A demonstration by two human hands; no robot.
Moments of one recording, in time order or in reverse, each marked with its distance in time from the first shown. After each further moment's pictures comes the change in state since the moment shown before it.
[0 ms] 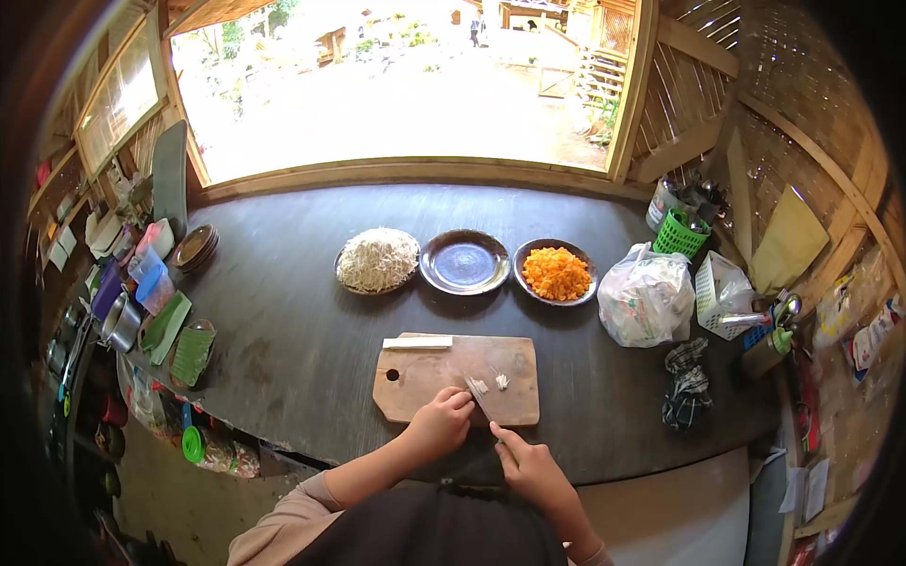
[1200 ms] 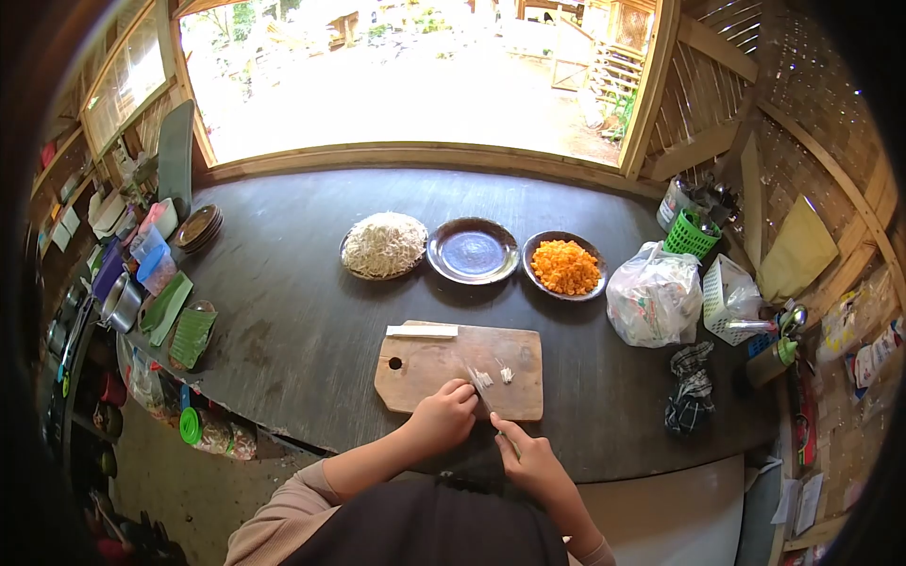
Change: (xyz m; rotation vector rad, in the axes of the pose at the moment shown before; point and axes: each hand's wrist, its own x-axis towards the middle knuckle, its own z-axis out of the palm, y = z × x) left_hand 0.001 0.005 -0.005 -0.009 -0.008 -0.037; right_hand 0.008 -0.002 0.000 0.041 -0.014 0.025
